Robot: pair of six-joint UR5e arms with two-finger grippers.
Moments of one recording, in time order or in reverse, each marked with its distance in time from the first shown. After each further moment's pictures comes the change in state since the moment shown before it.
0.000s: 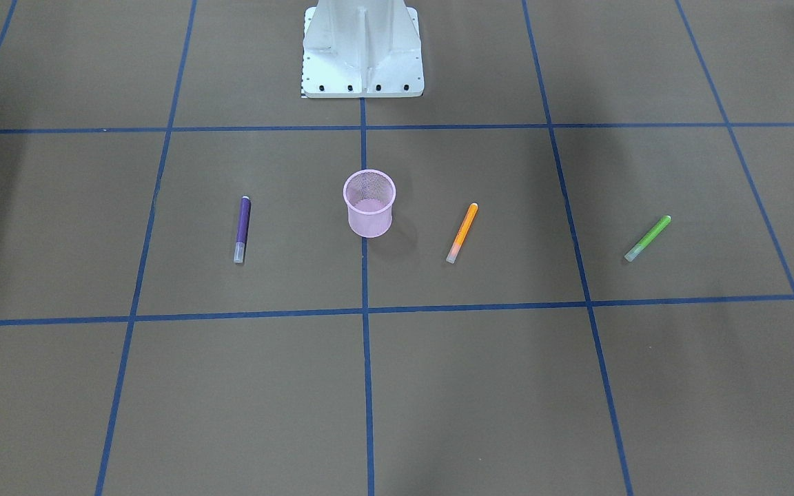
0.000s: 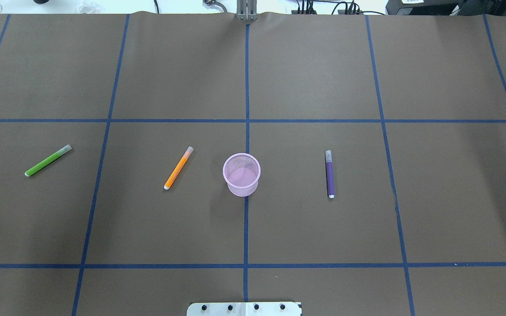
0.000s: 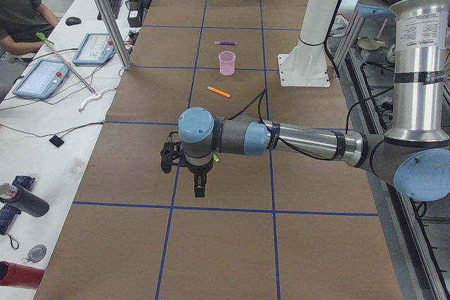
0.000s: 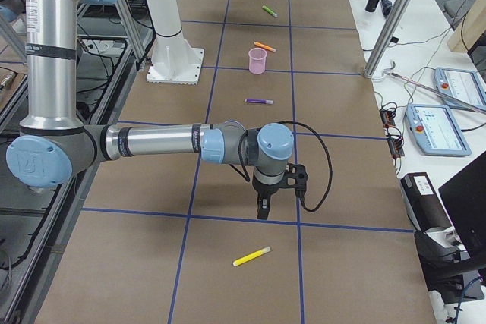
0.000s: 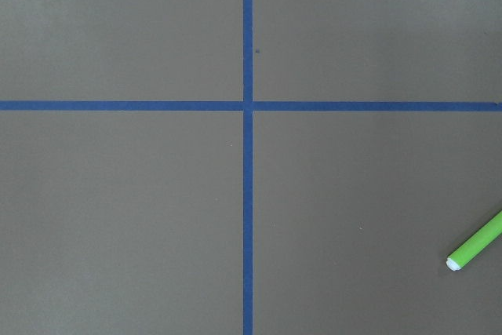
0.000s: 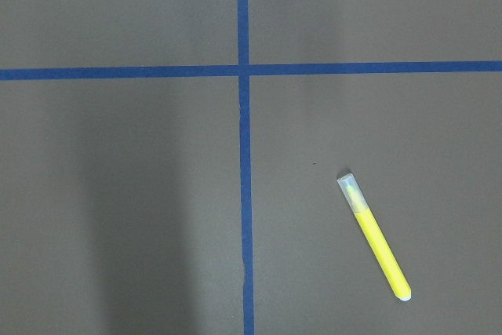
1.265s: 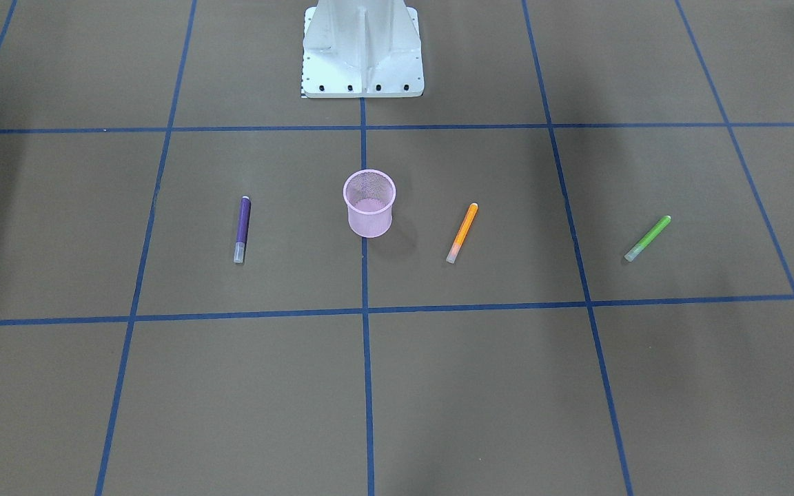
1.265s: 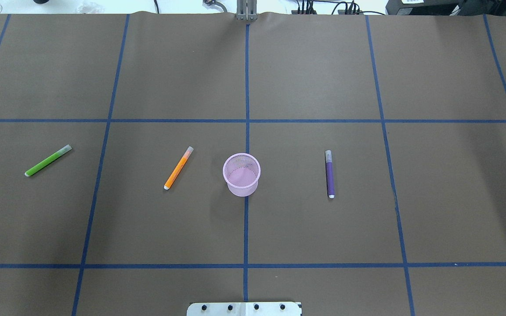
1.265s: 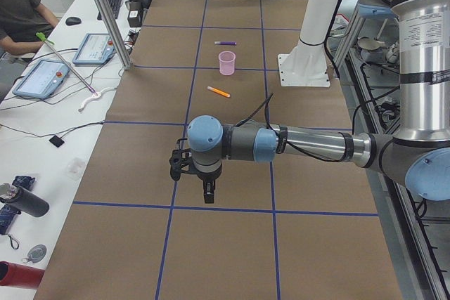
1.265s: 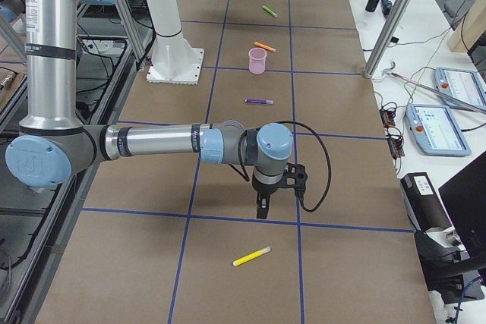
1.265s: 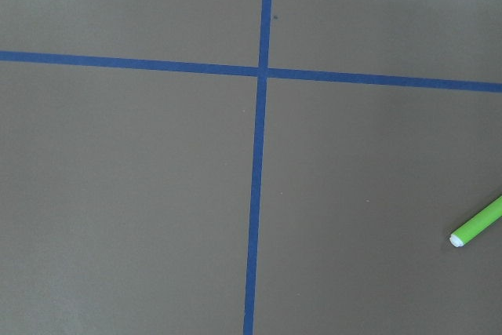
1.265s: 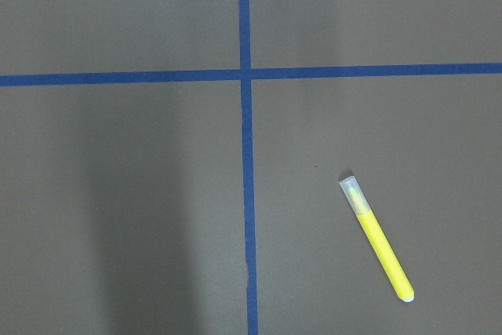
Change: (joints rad) left arm 0.001 0.059 -0.011 -0.020 -0.001 0.009; right arm 0.000 -0.006 0.004 0.001 0.021 0.011
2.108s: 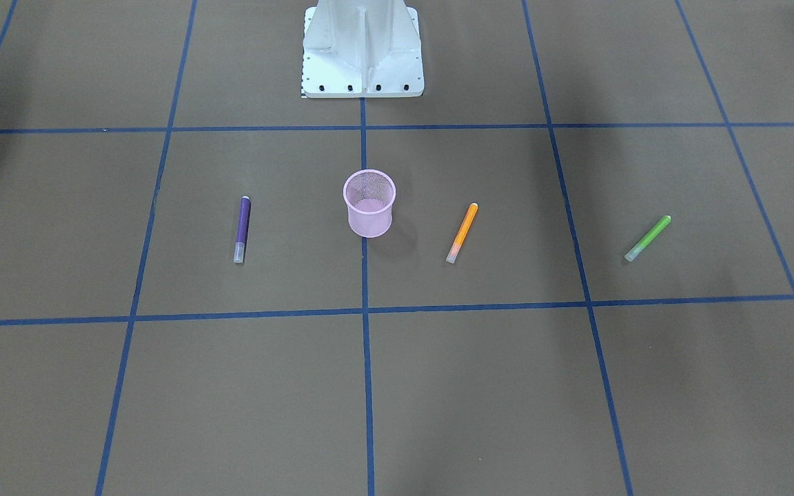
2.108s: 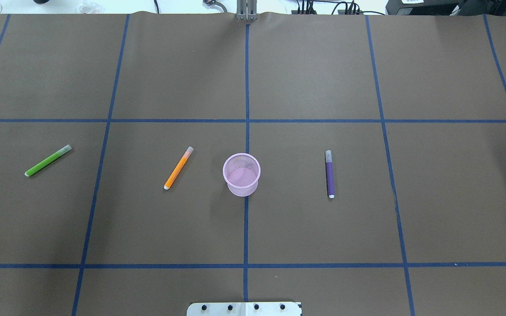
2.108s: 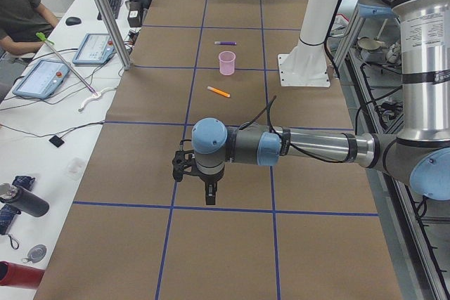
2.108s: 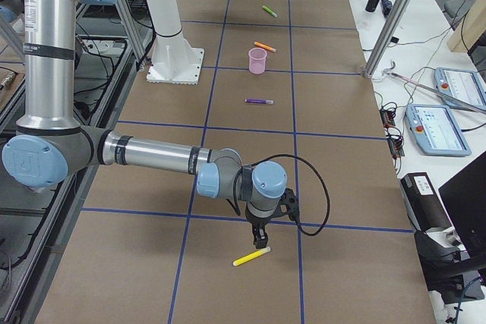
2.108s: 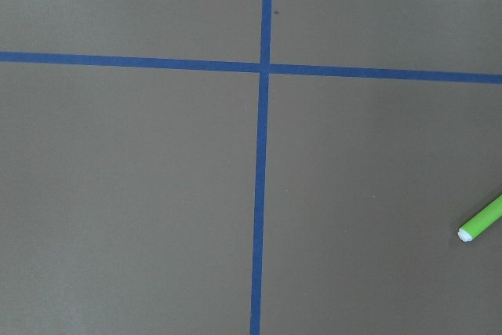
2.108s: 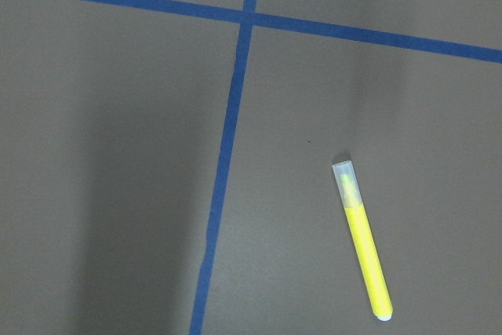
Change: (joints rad) left arm 0.002 0.017 0.000 -0.043 0.001 -0.001; right arm 0.000 -0.006 -0.226 0.166 -0.065 -0.367
